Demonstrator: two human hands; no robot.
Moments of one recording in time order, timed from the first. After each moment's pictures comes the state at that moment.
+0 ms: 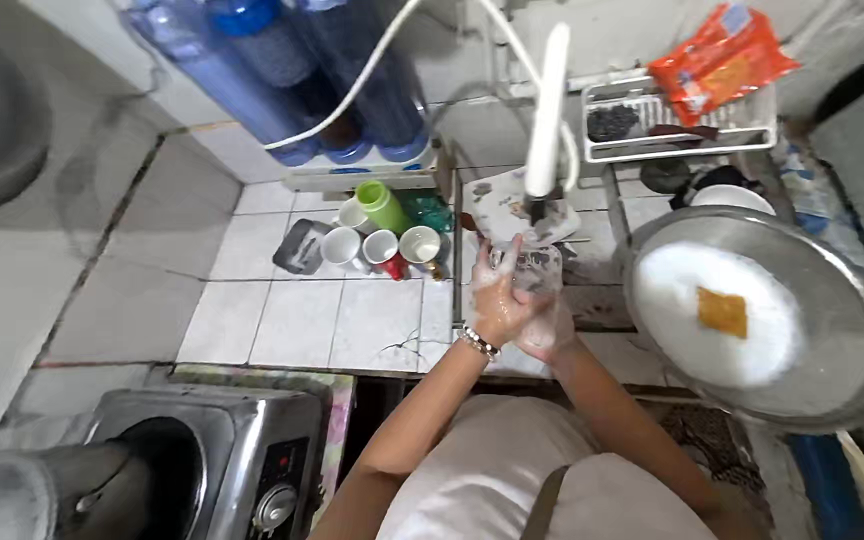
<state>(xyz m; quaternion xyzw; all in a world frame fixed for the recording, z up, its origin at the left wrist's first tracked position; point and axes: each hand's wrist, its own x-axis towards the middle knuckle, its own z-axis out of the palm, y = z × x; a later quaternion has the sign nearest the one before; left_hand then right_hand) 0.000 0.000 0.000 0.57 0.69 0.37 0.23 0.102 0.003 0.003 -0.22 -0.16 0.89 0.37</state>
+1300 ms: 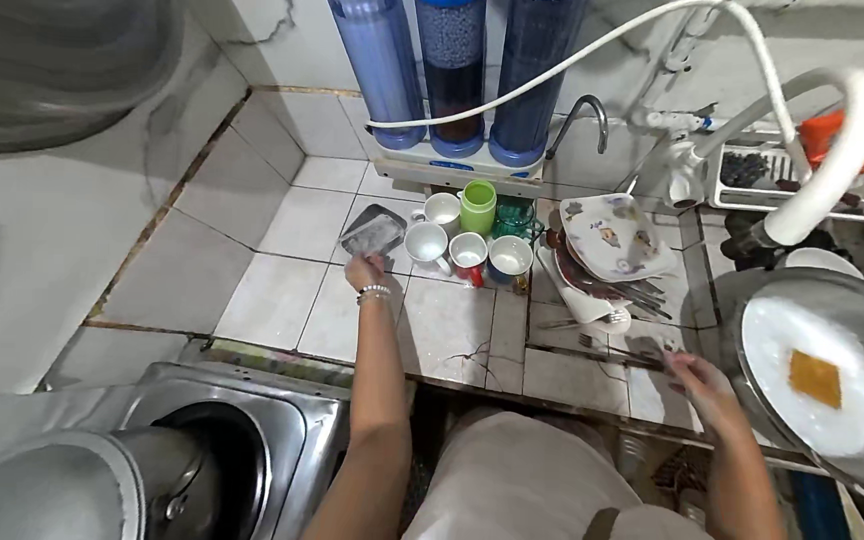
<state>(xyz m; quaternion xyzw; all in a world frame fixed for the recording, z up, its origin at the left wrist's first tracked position) -0.367 -0.025 -0.084 -0.11 0.62 0.75 0.21 0.178 -0.012 -0.046 -0.67 -0.52 0.46 0.25</state>
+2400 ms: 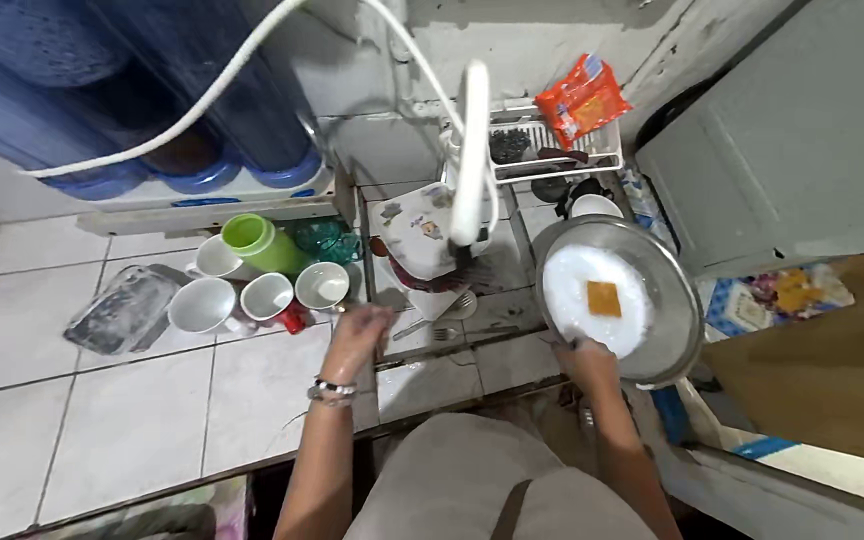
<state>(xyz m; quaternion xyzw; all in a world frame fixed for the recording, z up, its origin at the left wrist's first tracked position) -0.096 0.008 -0.008 0.43 0.69 0.31 0.49 0.267 0.011 -0.008 -0.83 -0.46 0.28 -0.12</state>
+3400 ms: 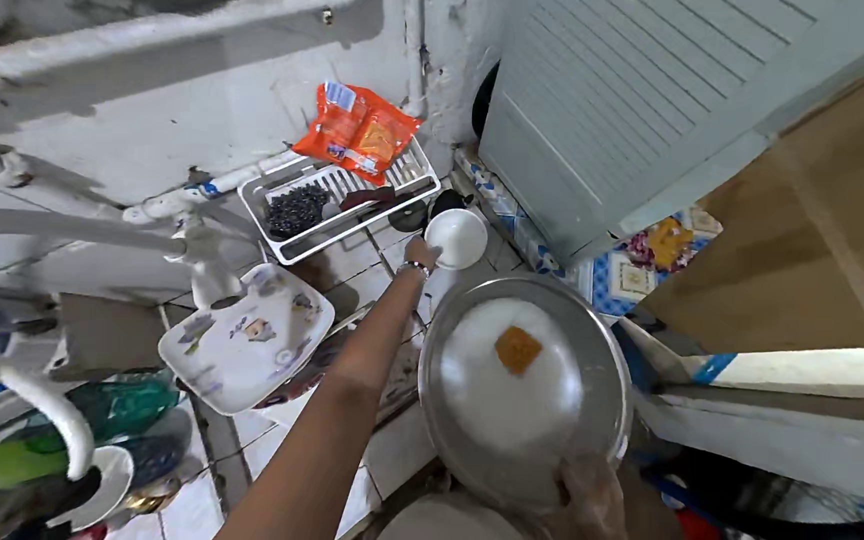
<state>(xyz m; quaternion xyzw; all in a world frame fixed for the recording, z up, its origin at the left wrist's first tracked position) 0.275 0.307 -0.094 0.59 0.64 0.11 0.48 0.403 -0.138 -0.045 -0.77 -0.62 0.07 0.14</state>
